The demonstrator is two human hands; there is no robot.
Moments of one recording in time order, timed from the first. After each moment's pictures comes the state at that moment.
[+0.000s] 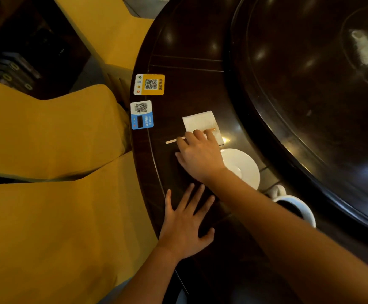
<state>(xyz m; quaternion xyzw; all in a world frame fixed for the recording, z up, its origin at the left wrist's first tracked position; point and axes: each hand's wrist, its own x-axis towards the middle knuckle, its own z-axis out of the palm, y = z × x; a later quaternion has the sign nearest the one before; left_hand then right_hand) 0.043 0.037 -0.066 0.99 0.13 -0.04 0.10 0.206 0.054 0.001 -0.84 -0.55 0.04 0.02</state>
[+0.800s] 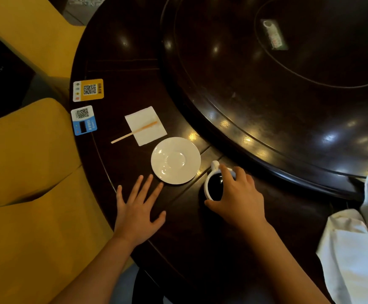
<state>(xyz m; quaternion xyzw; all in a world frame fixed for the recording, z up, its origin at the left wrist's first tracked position) 0.043 0.034 -0.063 0.99 0.12 -0.04 0.08 0.182 -0.159 0.049 -0.95 -0.19 0.24 0.07</state>
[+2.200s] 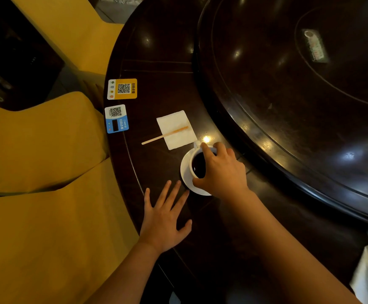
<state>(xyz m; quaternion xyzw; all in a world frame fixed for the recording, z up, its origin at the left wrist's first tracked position) 0.040 0.037 -0.067 0.99 0.12 -0.04 0.10 0.206 -0.045 0.034 -0.93 -0.35 0.15 0.03</state>
